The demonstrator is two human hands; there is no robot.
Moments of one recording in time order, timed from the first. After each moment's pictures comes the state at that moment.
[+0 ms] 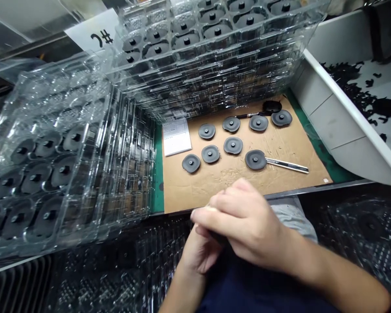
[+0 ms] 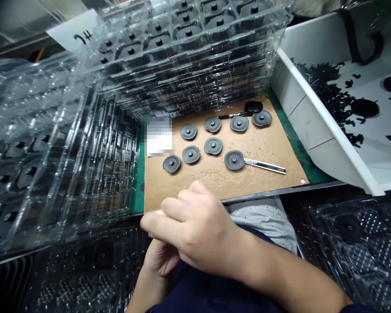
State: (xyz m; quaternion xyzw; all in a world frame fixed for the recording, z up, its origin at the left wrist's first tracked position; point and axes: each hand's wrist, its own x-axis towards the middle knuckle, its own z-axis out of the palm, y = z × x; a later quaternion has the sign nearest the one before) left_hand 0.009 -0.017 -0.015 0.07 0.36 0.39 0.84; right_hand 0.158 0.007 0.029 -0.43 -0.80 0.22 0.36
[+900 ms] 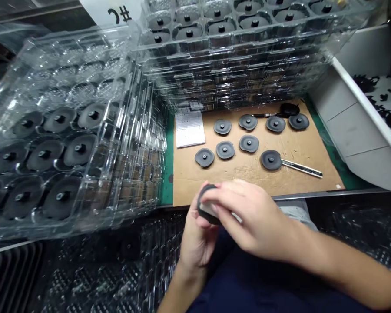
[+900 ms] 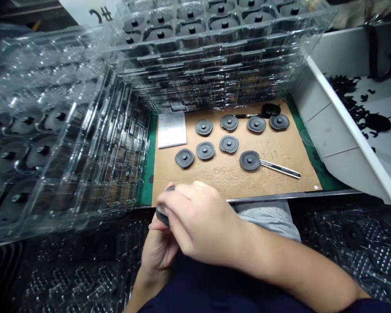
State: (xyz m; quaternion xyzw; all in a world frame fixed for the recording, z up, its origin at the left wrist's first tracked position) left_hand -0.031 -0.014 -0.016 0.14 0.39 0.49 0.76; right_hand 0.104 0.011 0.032 -0.42 -0.79 0.31 0.33
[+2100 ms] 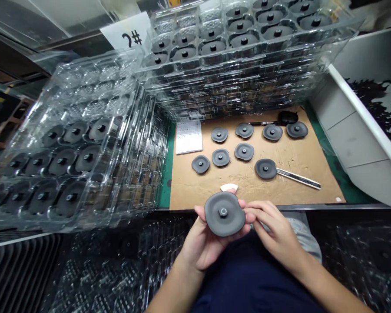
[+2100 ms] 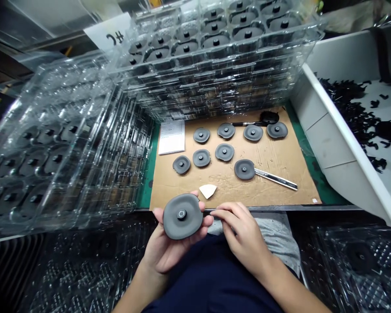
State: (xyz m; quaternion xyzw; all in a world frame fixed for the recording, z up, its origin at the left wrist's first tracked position) left_hand 0.005 -0.003 -0.001 0.05 0.24 0.37 0.90; right_hand 0.185 -0.046 -0.053 -0.54 -0.68 0.35 0.35
